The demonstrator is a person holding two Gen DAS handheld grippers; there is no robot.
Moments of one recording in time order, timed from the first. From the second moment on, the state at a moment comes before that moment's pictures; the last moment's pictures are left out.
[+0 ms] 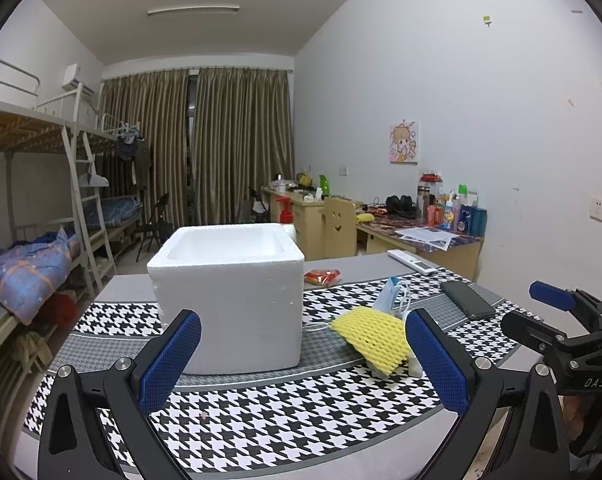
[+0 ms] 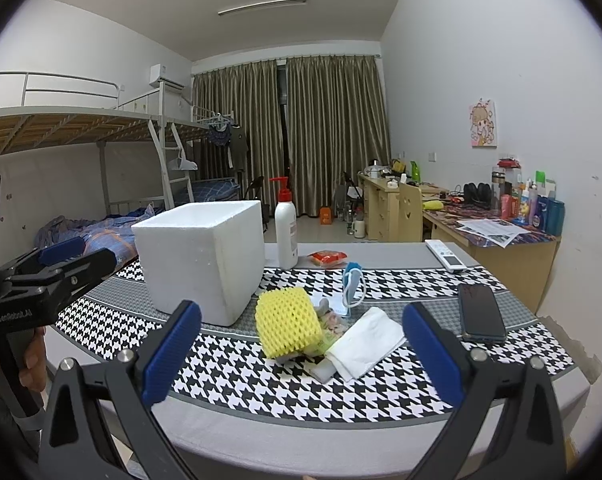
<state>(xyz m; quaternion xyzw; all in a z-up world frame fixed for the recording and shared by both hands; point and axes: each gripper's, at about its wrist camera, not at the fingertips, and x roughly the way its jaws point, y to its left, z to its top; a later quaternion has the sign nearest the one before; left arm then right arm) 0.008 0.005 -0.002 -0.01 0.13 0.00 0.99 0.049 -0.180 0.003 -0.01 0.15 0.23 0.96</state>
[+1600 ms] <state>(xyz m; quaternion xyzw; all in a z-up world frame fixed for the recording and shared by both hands) 0.074 -0.018 -0.017 -0.01 0.20 -0.04 0.98 0.106 -0.190 -0.013 -0.01 0.20 0.21 0.96</state>
